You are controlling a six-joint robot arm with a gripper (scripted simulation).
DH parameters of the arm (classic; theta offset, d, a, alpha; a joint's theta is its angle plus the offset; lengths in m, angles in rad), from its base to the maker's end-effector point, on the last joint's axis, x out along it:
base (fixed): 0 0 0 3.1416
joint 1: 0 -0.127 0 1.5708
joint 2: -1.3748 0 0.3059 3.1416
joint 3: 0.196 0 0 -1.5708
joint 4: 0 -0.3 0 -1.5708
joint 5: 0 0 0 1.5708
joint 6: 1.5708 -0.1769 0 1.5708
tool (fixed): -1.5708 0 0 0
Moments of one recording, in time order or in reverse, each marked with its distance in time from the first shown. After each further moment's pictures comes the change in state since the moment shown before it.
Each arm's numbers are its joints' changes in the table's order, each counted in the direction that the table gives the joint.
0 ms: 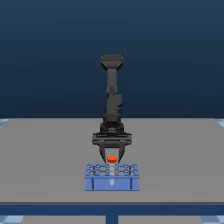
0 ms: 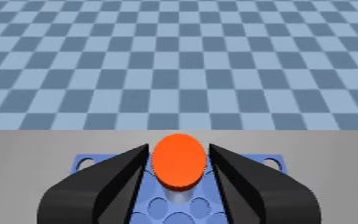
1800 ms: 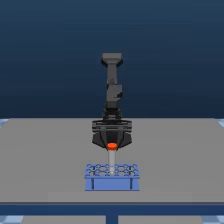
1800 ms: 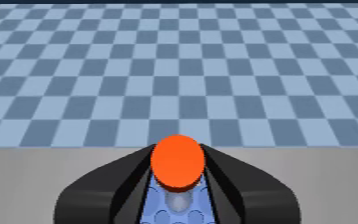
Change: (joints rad) arm 0.000 -0.128 0.084 -0.027 0.203 0.025
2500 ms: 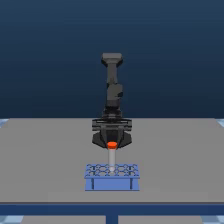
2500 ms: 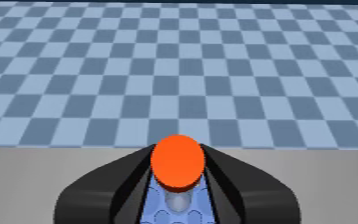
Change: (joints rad) arm 0.000 -0.012 0.011 0.105 0.027 -0.094
